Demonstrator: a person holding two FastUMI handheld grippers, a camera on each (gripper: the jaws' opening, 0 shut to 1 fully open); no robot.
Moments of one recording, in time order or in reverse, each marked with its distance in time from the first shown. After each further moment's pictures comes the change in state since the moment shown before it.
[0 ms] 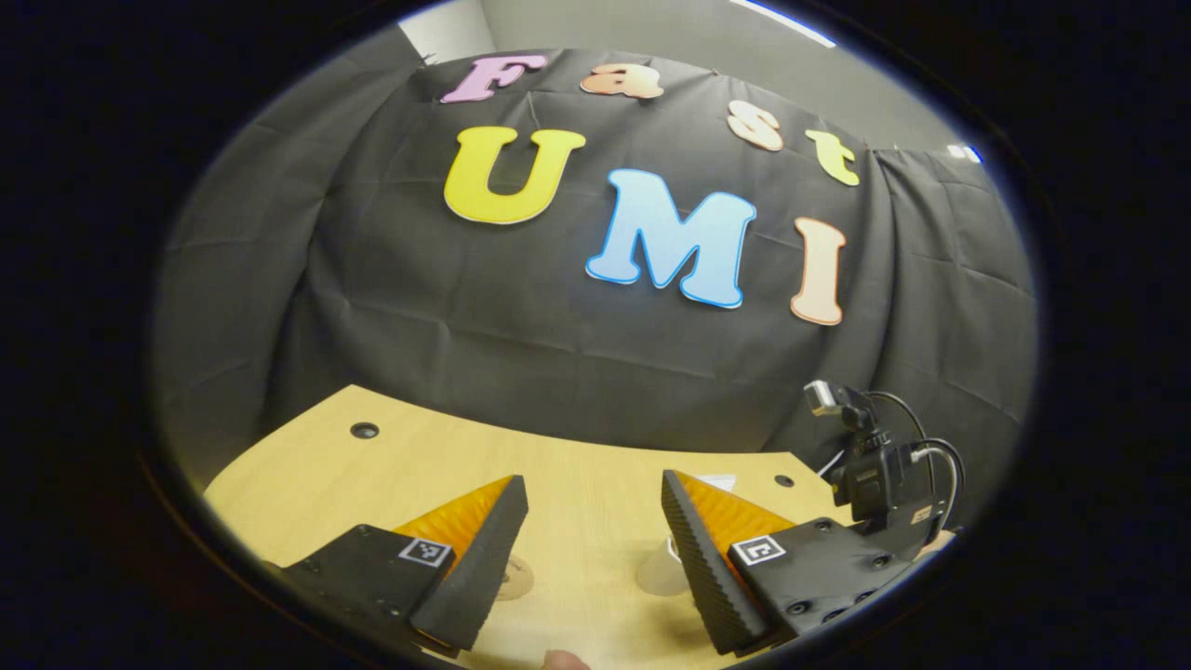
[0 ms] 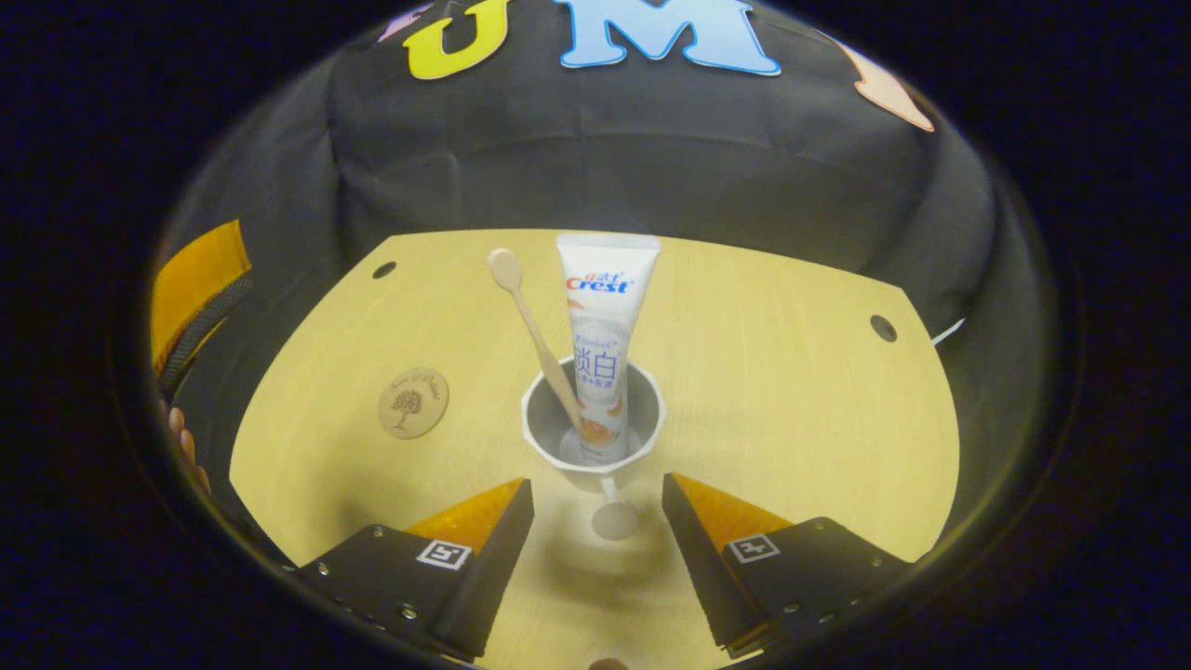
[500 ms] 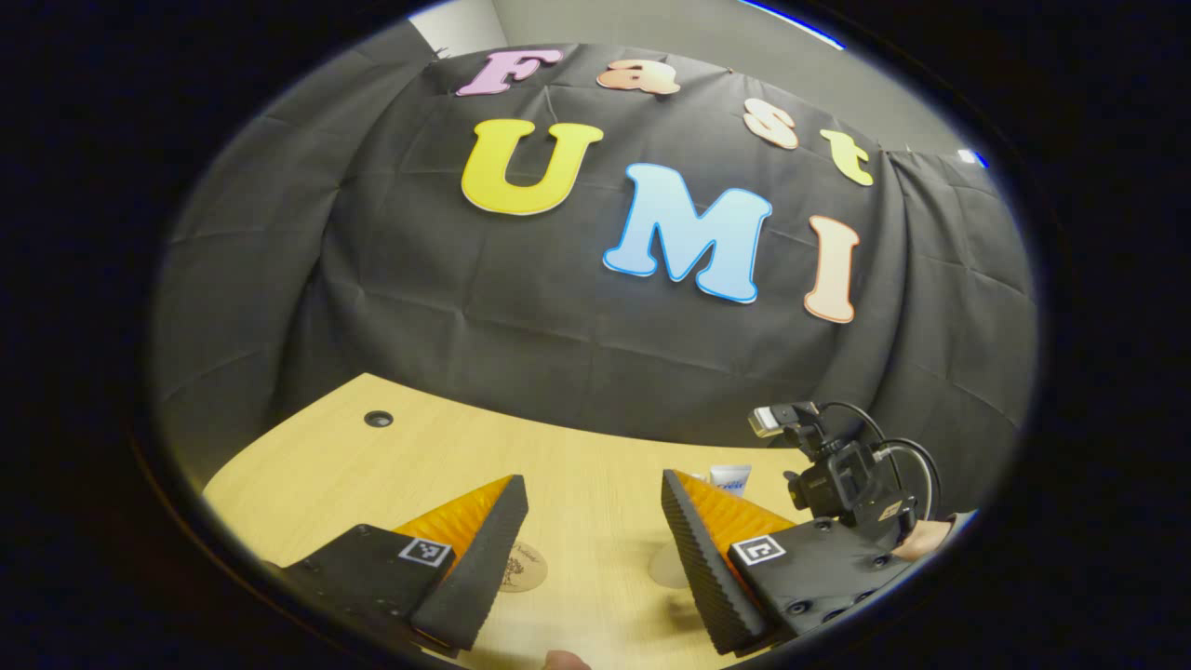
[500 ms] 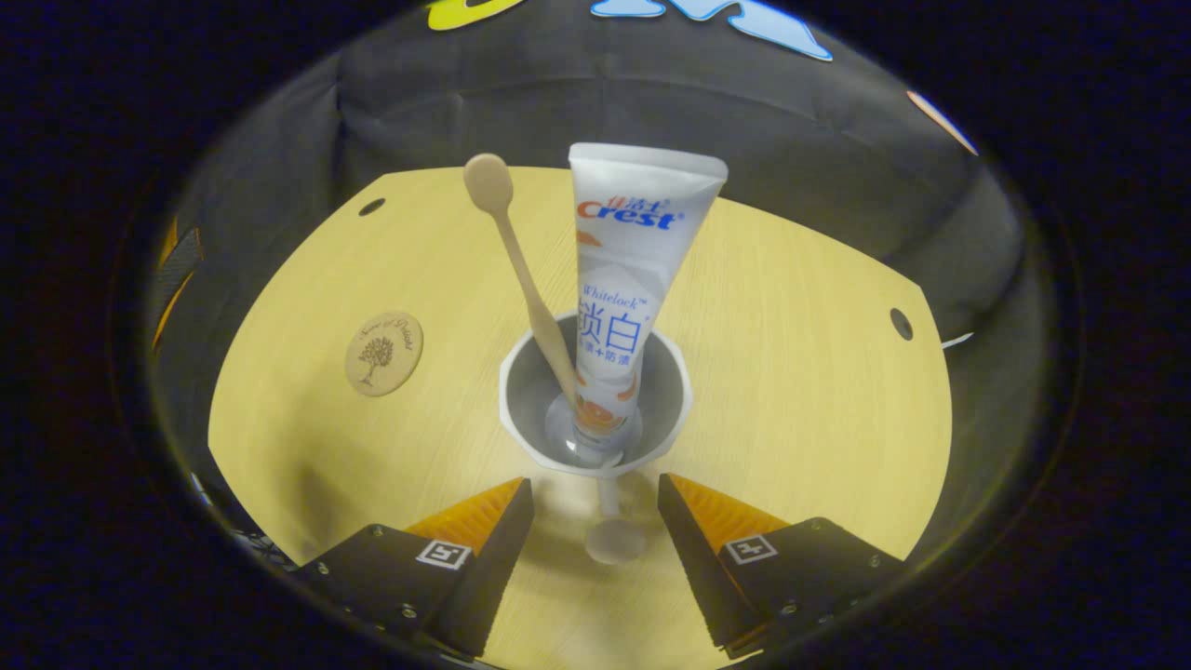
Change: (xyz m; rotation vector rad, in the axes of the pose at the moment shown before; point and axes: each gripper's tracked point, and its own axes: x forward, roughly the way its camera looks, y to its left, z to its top) left arm -0.008 0.019 -0.009 -0.025 0.025 0.035; right arm 0.026 0.000 -0.023 -0.090 0.195 -0.013
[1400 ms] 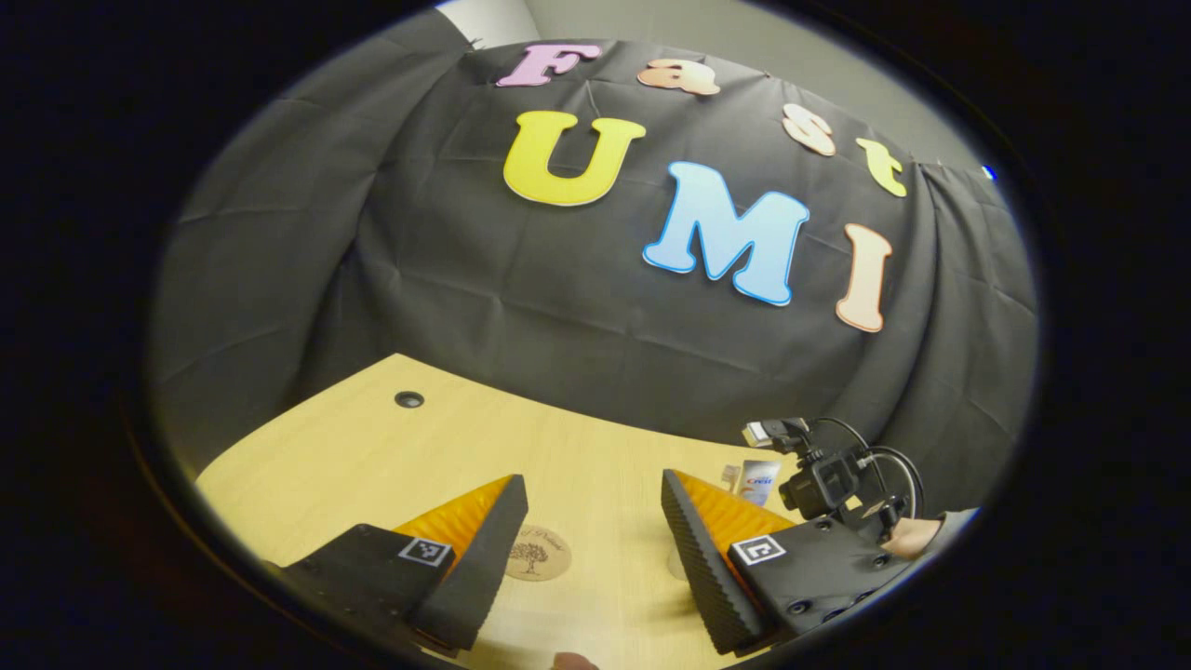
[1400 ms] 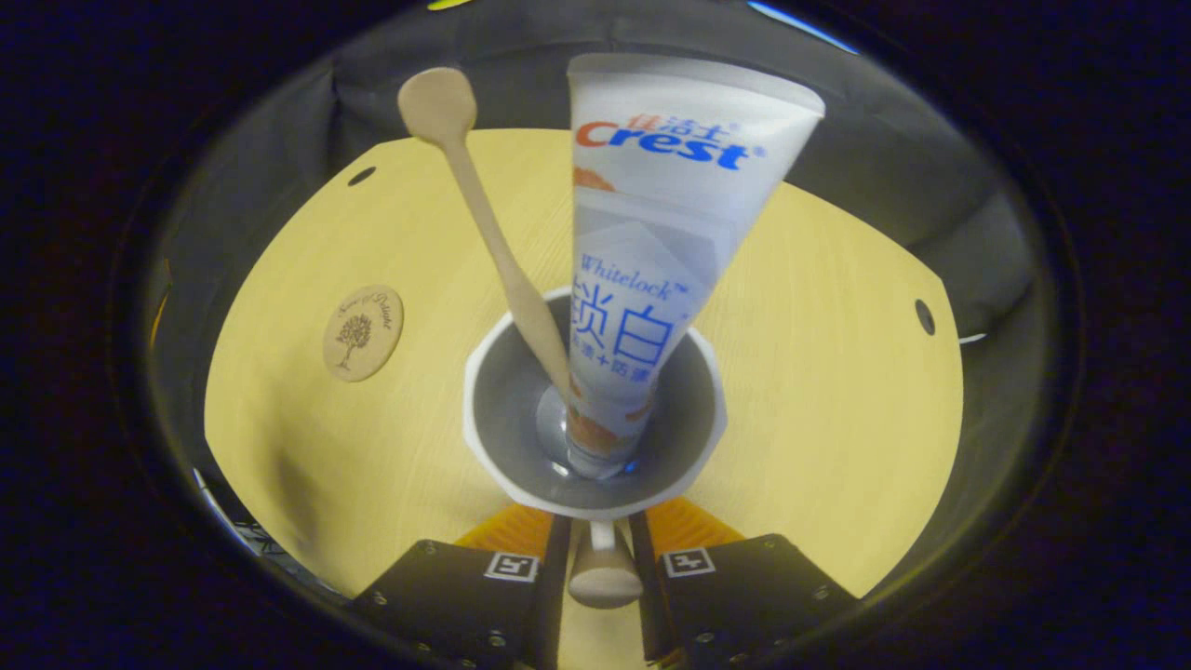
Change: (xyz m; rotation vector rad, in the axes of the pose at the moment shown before) left arm -0.010 0.033 -0.007 -0.057 0.011 0.076; right arm 0.021 -0.001 -0.004 -0.001 0.107 0.024
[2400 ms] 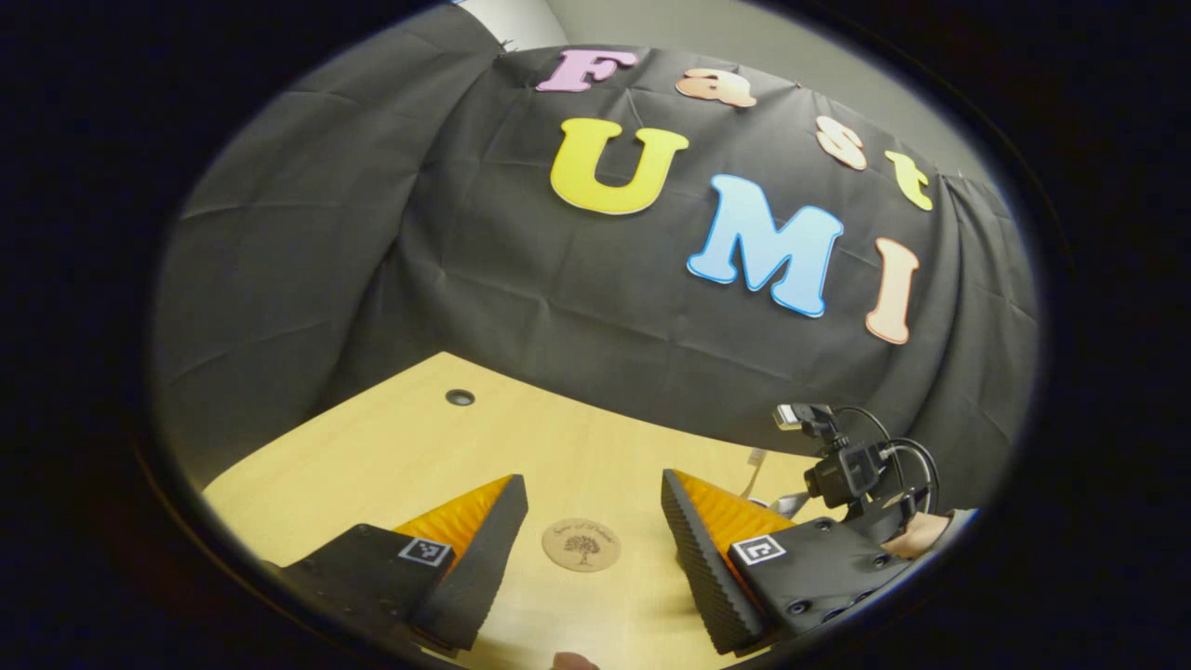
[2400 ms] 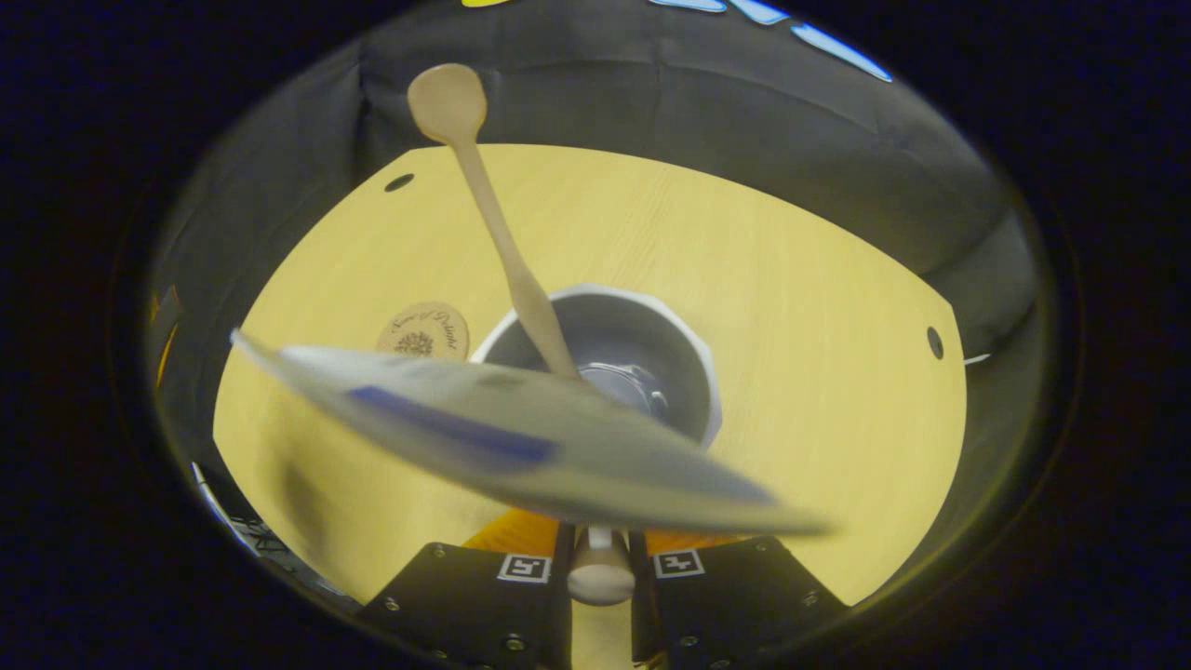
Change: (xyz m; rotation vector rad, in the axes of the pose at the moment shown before) left arm -0.040 0.069 0.007 -0.037 -0.017 0.093; right arm -0.016 0.055 0.023 -0.053 -0.056 0.036
